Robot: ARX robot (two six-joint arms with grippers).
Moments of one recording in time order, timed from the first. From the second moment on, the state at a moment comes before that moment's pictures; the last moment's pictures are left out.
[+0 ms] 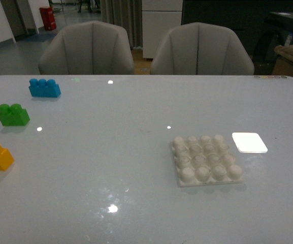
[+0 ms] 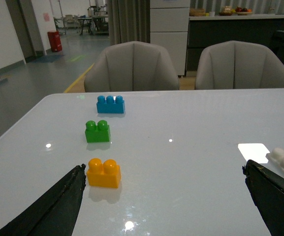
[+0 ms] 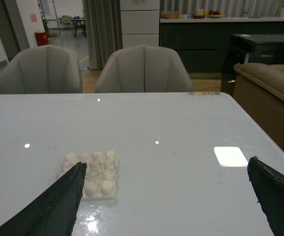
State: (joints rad) left arm 0.00 0.01 0.01 0.00 0.00 0.00; right arm 0.00 0.00 0.01 0.00 0.00 0.01
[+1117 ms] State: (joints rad) left arm 0.00 0.01 0.01 0.00 0.00 0.00; right arm -0.04 1.24 0.66 0.37 -0.03 0.01
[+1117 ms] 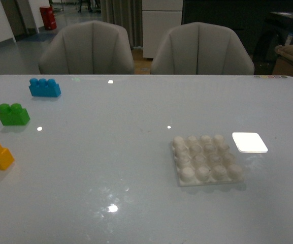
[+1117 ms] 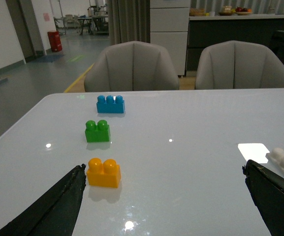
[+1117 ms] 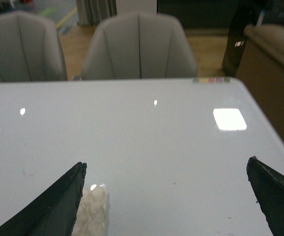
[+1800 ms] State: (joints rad) left arm 0.00 0.01 0.01 0.00 0.00 0.00; right arm 0.13 2.13 1.17 0.06 -0.11 0.02
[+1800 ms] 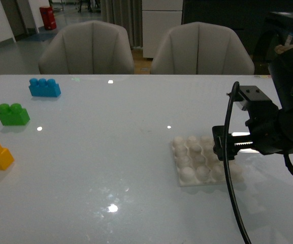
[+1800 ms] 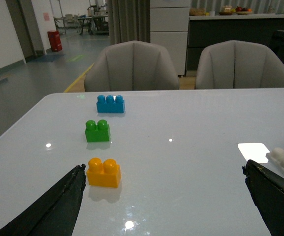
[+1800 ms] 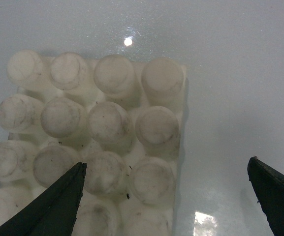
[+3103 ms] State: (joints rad) left arm 0.00 0.01 0.01 0.00 0.00 0.00; right arm 0.33 2.30 1.36 -0.01 -0.10 0.26
